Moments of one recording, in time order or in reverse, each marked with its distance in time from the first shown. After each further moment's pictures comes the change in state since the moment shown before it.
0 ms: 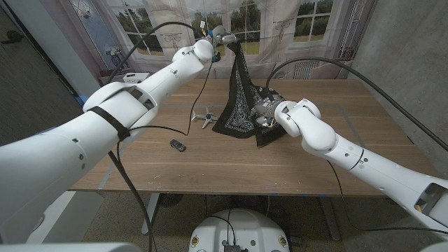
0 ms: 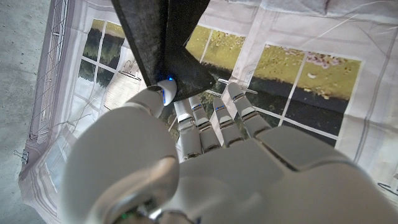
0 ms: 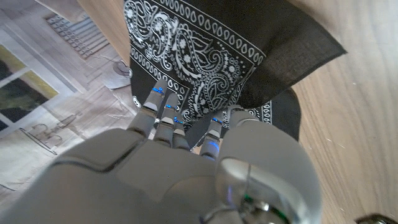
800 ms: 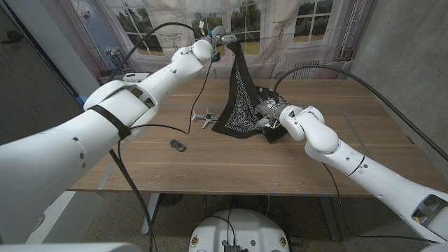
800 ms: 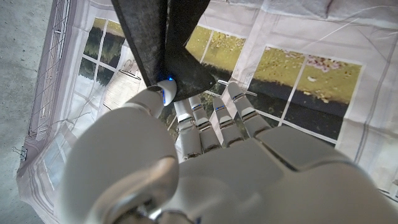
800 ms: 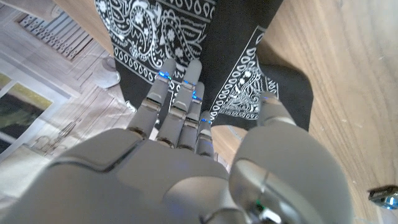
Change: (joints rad) left arm -0.009 -0.004 -0.008 0.025 -0.014 -0.014 -0.010; left_hand -0.008 0.000 0.009 0.000 0.000 0.000 0.000 0.000 0.001 0.000 0.000 -0.005 0.005 0.000 0.000 0.000 0.000 0.000 0.000 0.008 0.000; right arm -0.116 0.021 0.114 0.066 0.127 0.010 -0.324; right_hand -0.163 -0.294 -0.102 -0.123 0.076 -0.284 0.151 -0.090 0.017 0.322 -0.121 0.139 0.080 0.374 -0.121 0.161 0.101 0.120 0.016 0.107 -0.002
